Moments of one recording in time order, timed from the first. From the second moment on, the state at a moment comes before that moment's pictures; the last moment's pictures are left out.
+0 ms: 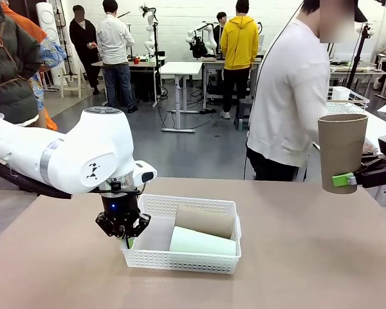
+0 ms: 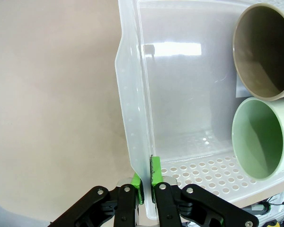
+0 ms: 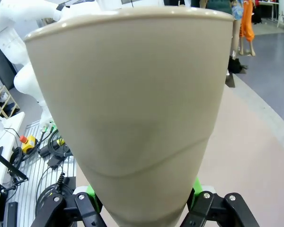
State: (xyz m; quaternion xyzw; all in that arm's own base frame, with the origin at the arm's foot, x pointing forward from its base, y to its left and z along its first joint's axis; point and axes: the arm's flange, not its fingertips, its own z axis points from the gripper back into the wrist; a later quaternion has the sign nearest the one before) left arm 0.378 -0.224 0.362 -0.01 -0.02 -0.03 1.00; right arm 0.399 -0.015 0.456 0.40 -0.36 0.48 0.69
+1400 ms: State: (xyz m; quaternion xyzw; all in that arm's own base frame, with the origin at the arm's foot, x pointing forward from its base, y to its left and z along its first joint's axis) left arm 0.378 -0.224 0.362 -0.01 -0.02 -0.03 1.00; right arm 0.417 0.310 0.427 0.15 -0.08 0.70 0.70
